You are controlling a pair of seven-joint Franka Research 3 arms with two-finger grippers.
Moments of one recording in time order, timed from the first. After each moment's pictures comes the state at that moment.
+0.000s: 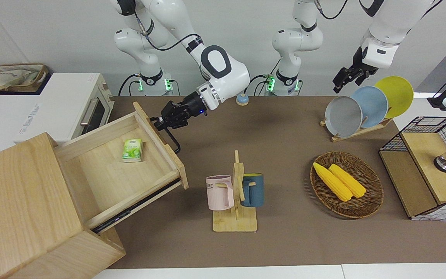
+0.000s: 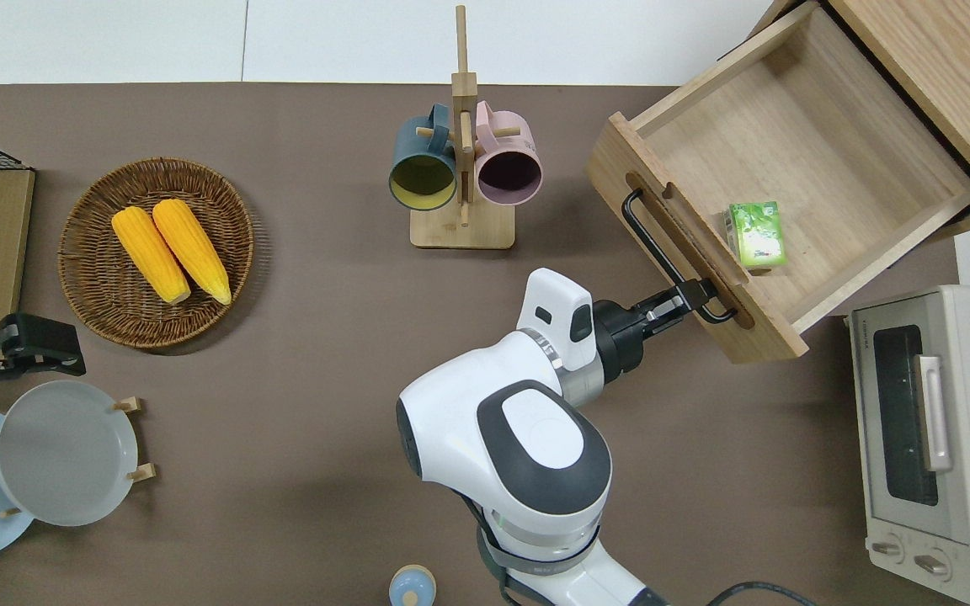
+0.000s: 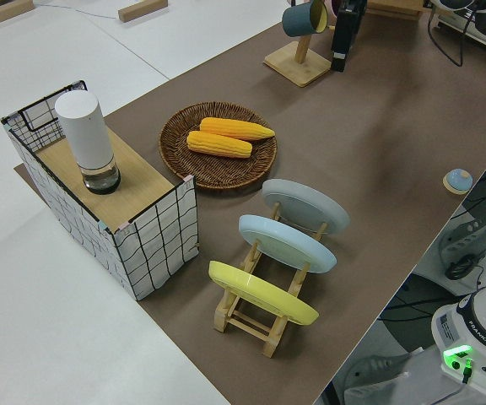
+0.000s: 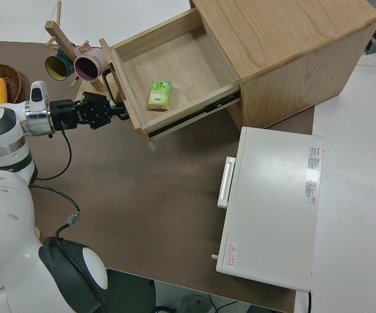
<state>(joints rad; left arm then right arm) 0.02 -0.10 -0.02 -1.64 0.00 1.44 -0.33 0.24 0.30 0.51 -1.77 -1.25 1.39 0.52</state>
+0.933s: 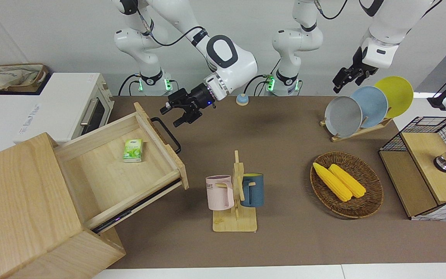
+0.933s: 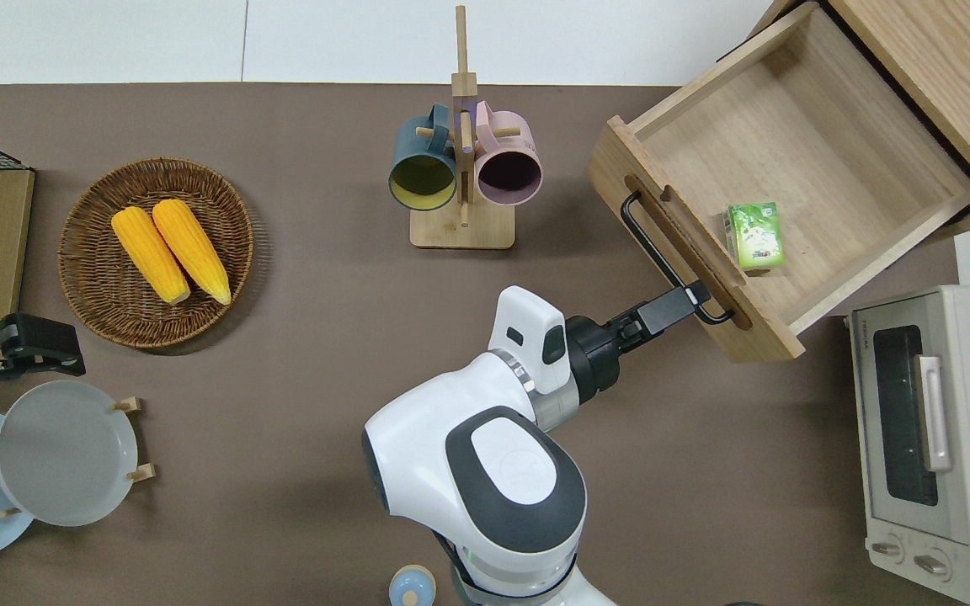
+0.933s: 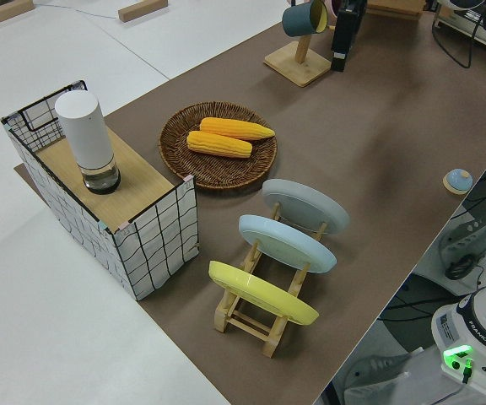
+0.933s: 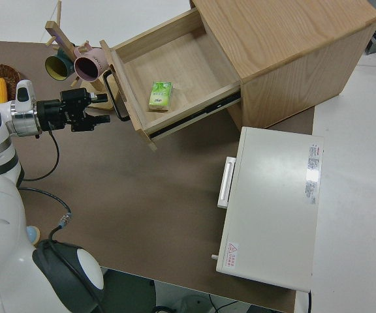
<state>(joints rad) 0.02 -0.10 -0.02 -1.64 0.00 1.44 -0.33 0.27 0.29 0.54 -1.75 -1.22 1.37 0.52</state>
